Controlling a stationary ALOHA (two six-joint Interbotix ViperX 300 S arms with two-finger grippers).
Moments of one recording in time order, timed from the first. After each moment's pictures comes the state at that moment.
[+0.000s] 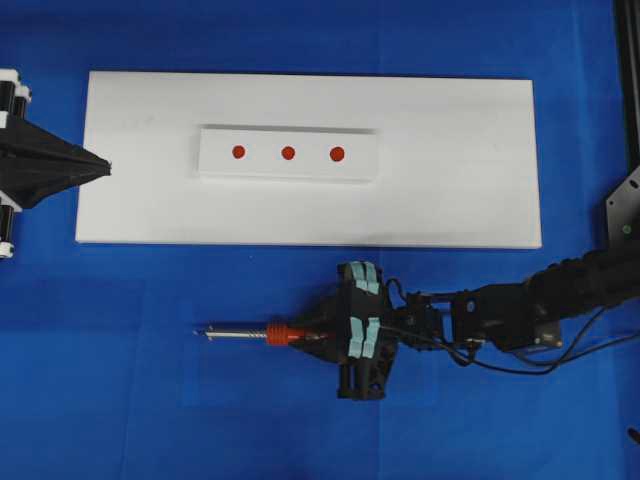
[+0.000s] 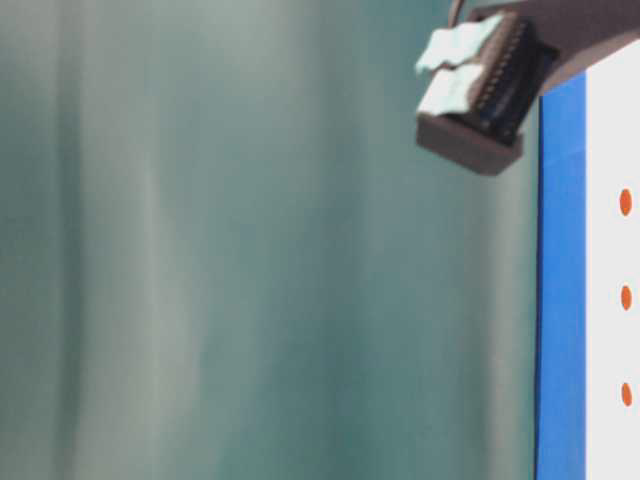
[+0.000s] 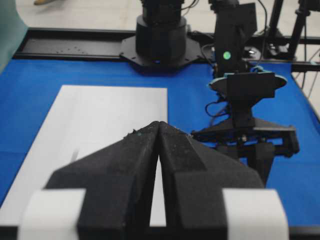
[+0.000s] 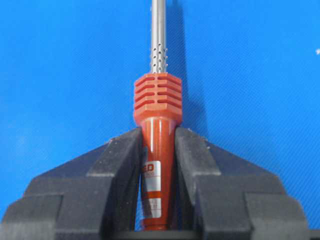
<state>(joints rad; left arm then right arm) -0.01 -0.98 1.23 0.00 -0.32 -0.02 0.35 0.39 0.62 0.42 -0.56 0.11</state>
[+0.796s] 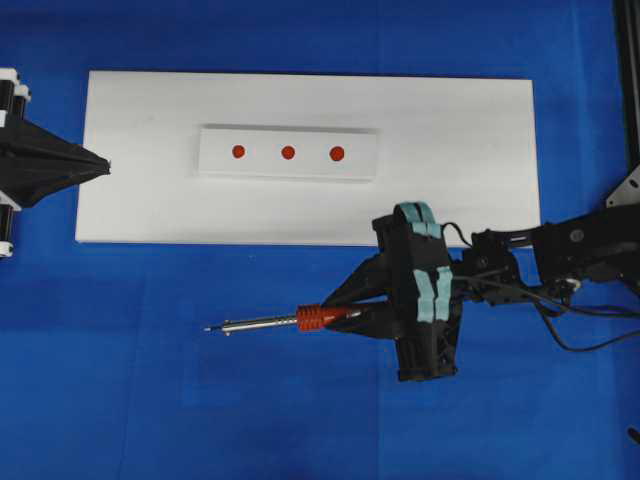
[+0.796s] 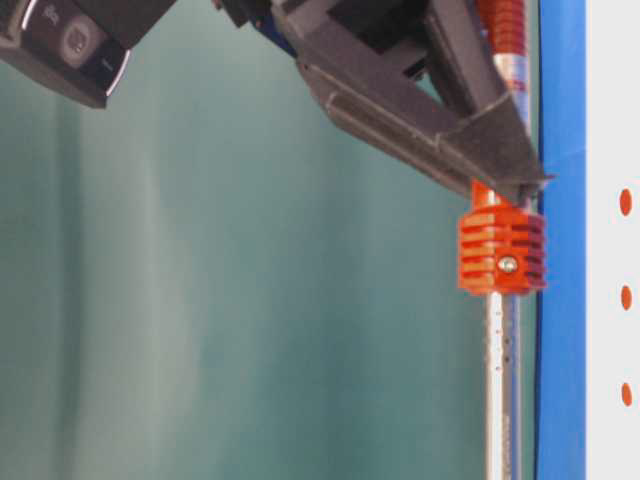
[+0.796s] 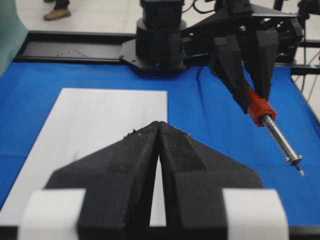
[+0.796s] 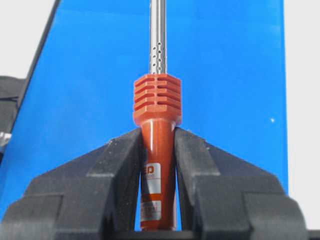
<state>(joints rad) -0.01 -0.98 1.23 0.00 -0.33 -0.02 0.26 -0.12 0.67 0.41 -0.10 -0.06</state>
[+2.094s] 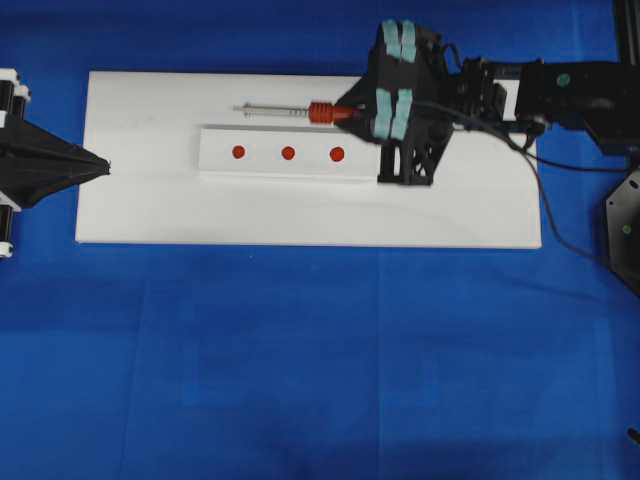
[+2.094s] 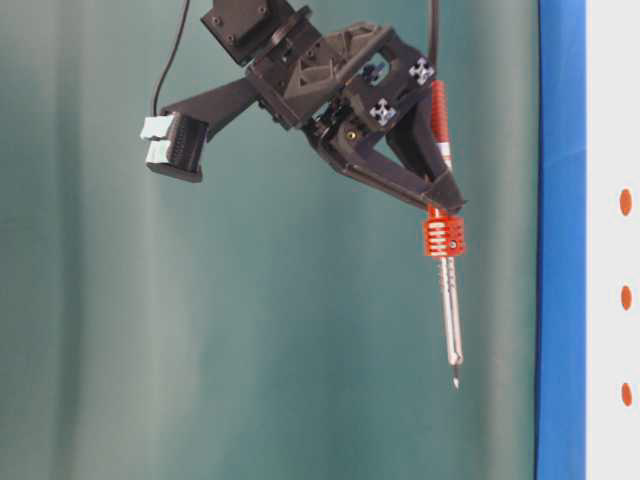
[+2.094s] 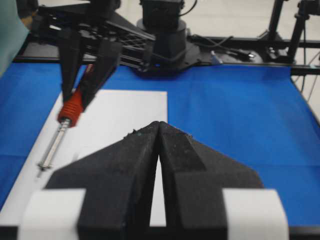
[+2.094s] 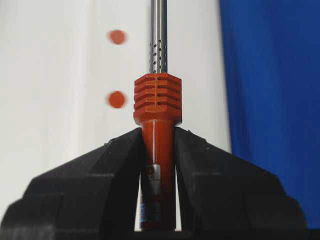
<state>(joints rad) -0.01 -0.98 1.23 0.00 -0.33 -0.02 -0.24 -0.12 0.61 -0.04 0.13 -0.07</state>
